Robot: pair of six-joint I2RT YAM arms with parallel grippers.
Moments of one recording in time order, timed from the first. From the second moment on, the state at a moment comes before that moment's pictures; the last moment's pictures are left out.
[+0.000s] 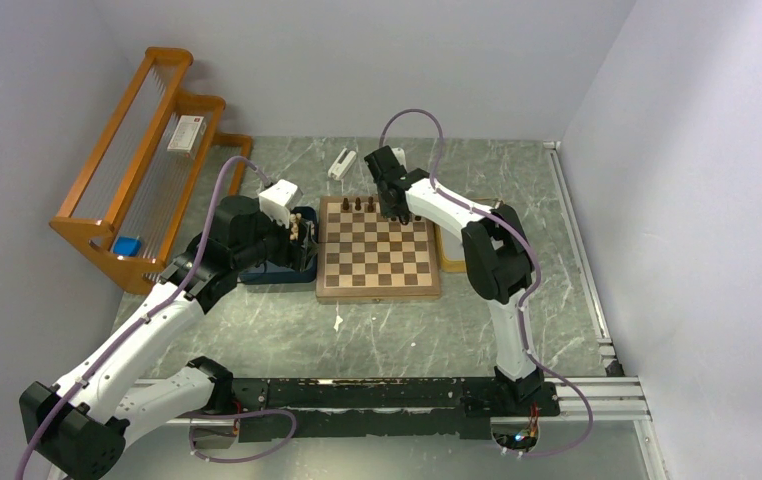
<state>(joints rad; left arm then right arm) -0.51 0.96 0.87 -0.39 0.09 -0.09 0.58 2.14 1.69 -0.55 0.33 0.32</state>
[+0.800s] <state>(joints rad) -0.51 0.96 0.87 -0.39 0.09 -0.09 0.58 2.16 1.73 -0.59 0.33 0.33</state>
